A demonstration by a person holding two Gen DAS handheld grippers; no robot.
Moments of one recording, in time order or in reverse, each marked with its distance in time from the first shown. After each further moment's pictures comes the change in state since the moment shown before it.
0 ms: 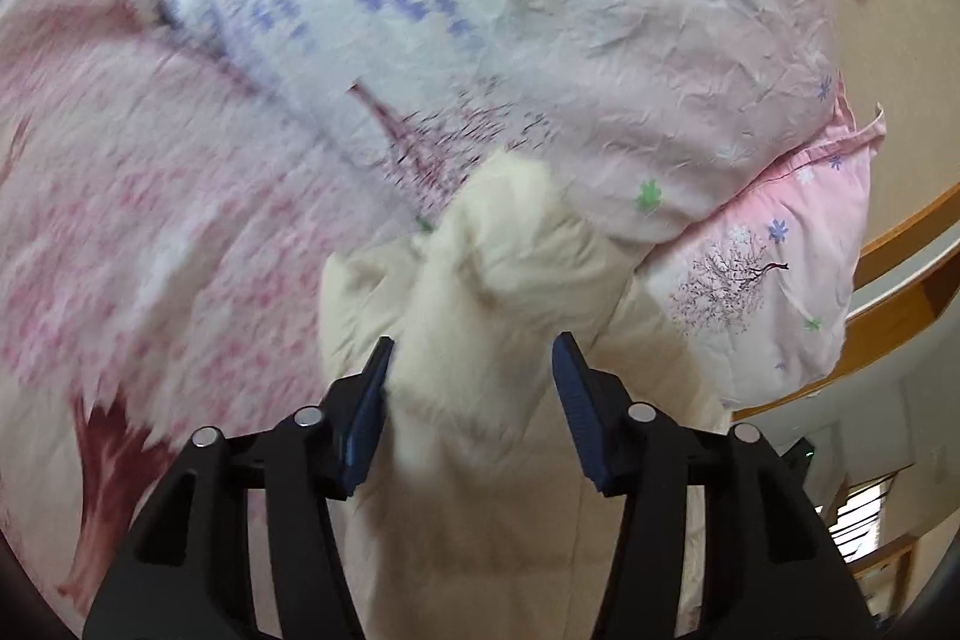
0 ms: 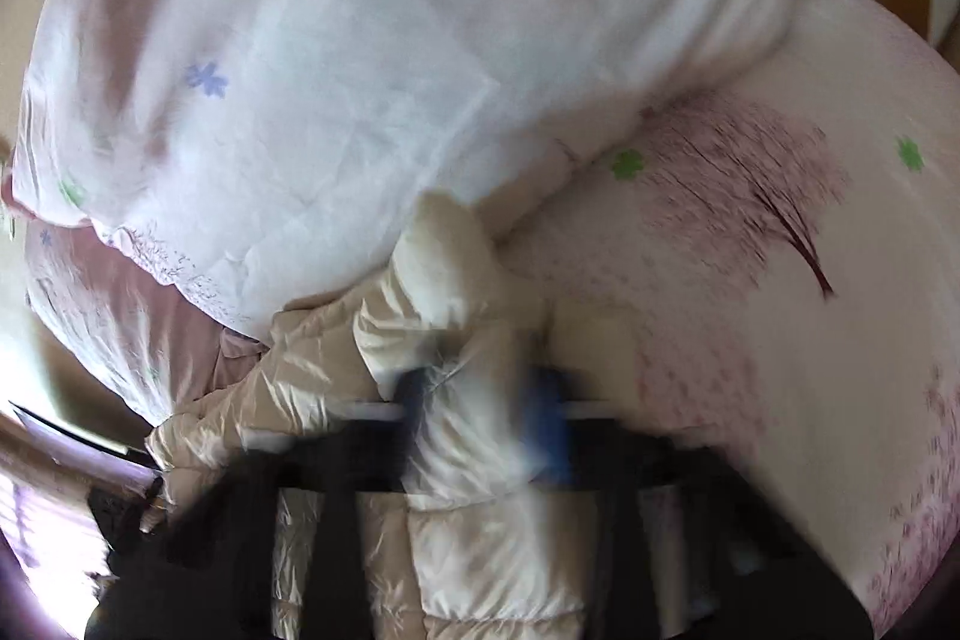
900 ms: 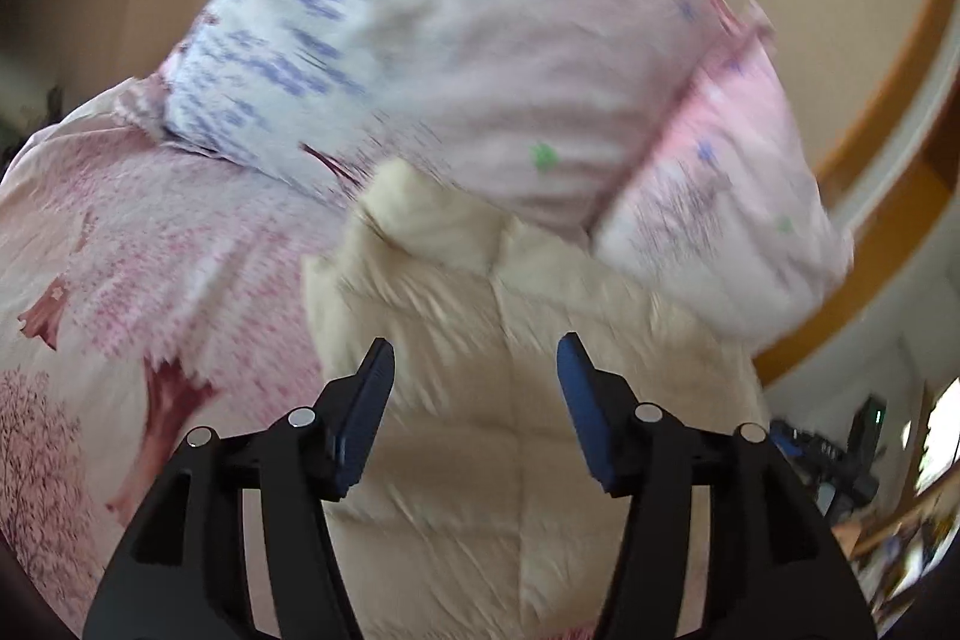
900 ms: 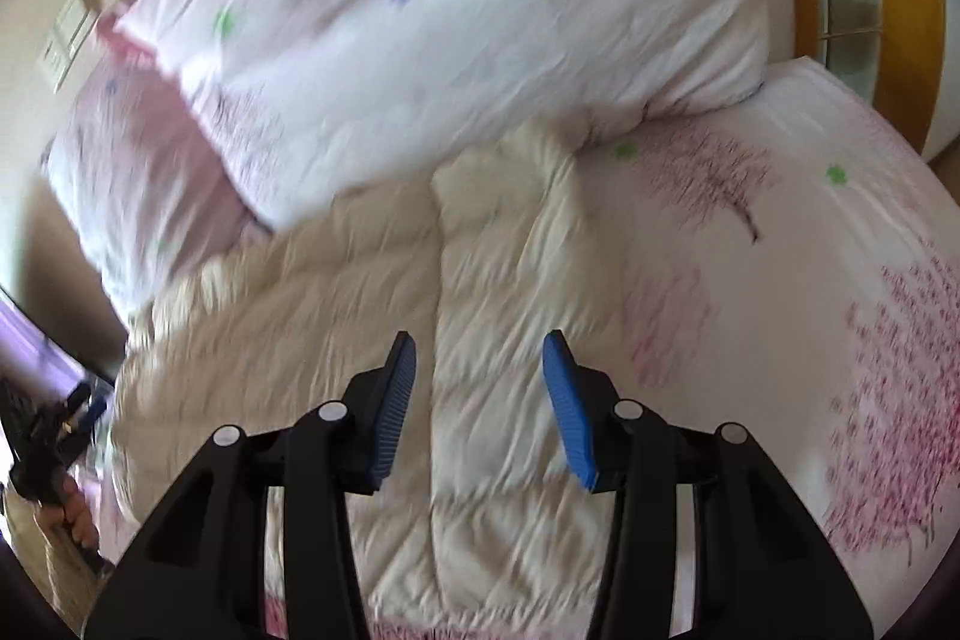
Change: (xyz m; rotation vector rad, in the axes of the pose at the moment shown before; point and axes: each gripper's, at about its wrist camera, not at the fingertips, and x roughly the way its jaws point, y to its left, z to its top) left arm -0.059 -0.058 -0.067 0.279 -0.080 0.071; right arm -0.056 0.036 -0.085 -0.226 -0.075 -0.066
